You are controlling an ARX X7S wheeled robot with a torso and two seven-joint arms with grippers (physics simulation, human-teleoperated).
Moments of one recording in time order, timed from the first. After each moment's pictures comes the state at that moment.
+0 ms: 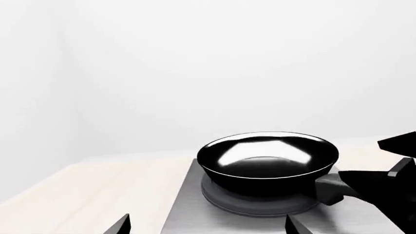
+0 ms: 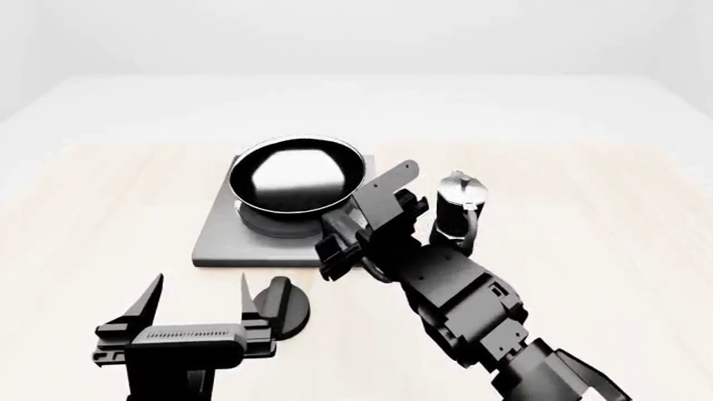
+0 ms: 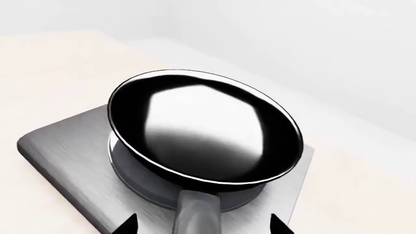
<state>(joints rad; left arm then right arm) 0.04 -0.37 0.29 0.37 -0.18 -0.11 -0.47 0.94 0.16 -0.86 0.52 0.53 0.34 0.01</state>
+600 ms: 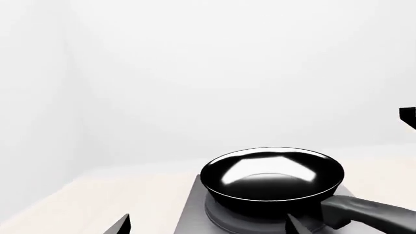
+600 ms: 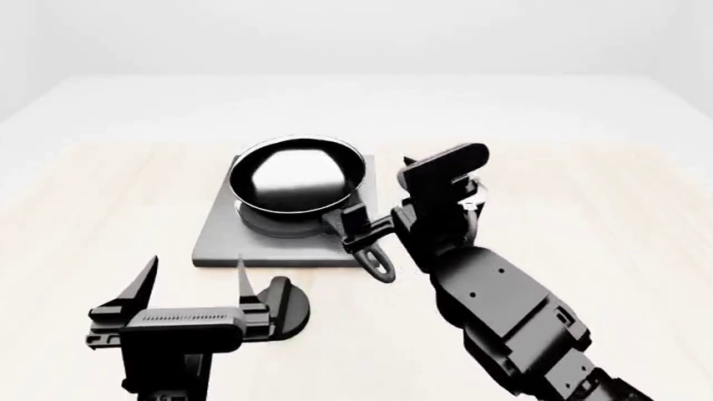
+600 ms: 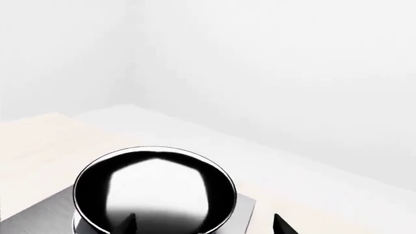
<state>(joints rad) -0.01 -0.39 0.29 0.42 -0.18 -0.17 -0.48 0.82 0.34 -0.73 0.09 0.58 0.33 0.22</state>
